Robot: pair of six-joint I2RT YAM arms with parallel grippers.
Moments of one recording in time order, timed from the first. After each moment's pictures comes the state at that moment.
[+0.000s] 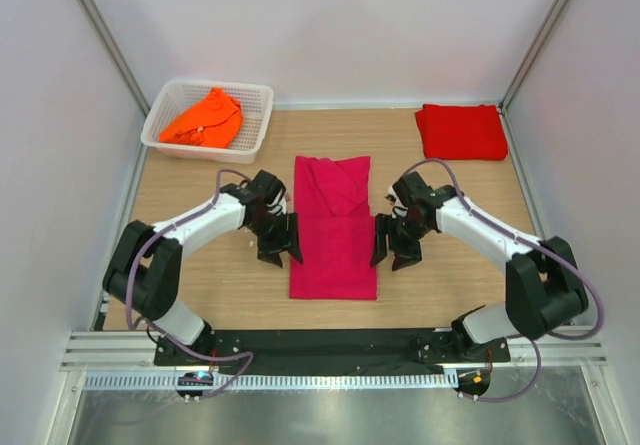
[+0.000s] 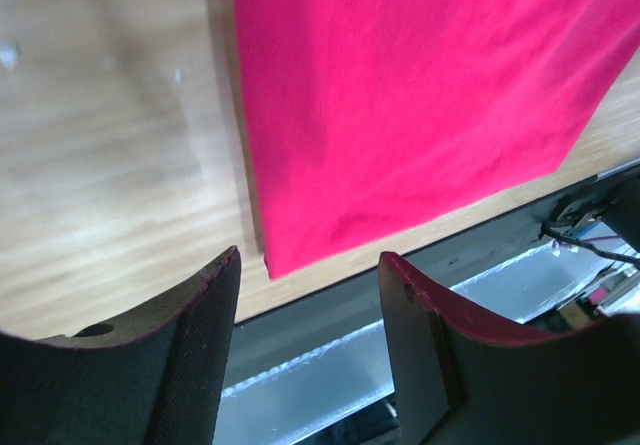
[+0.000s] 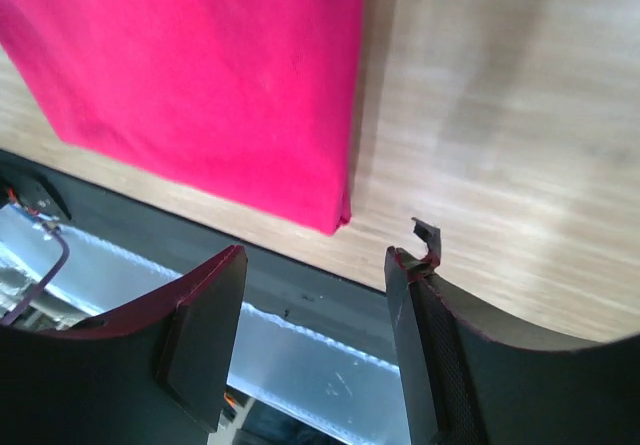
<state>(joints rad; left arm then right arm) -0.51 1.61 1.02 -0.74 0.39 -0.56 0.43 1.47 0.95 -0.84 -0.35 0.48</state>
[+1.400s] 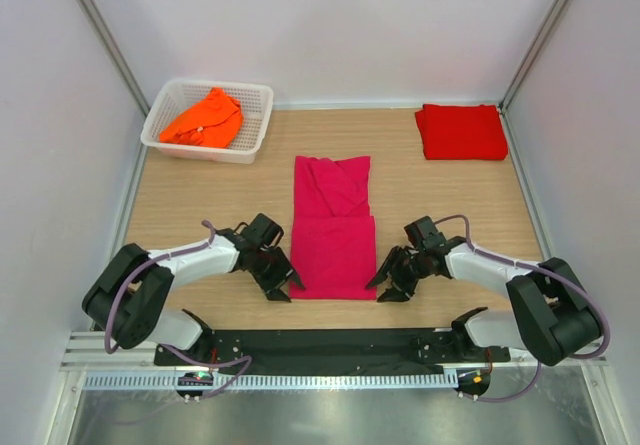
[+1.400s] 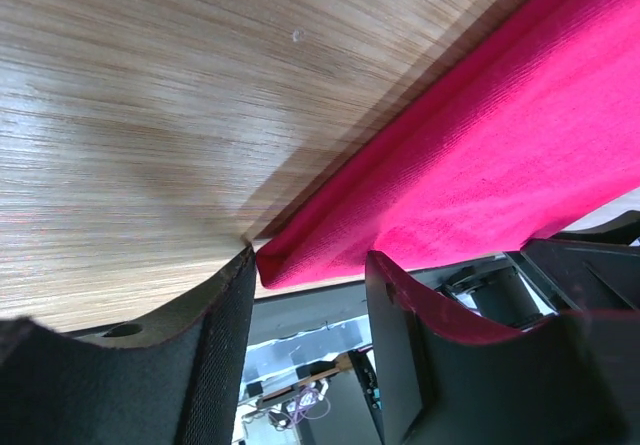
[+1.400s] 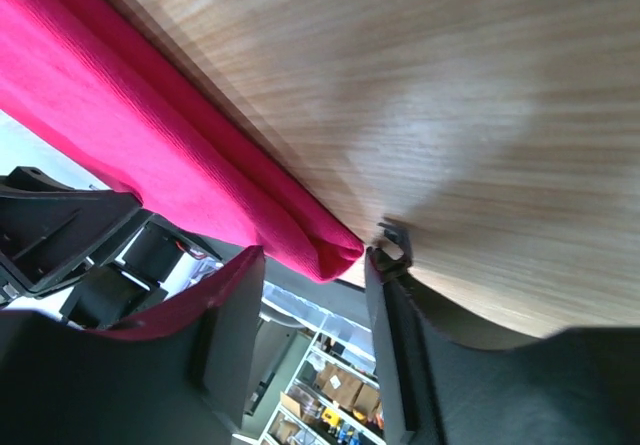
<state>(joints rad) -0.64 1.42 0.60 -0.46 0.35 -1.29 0.44 1.29 0.43 -0.38 -0.51 1.13</state>
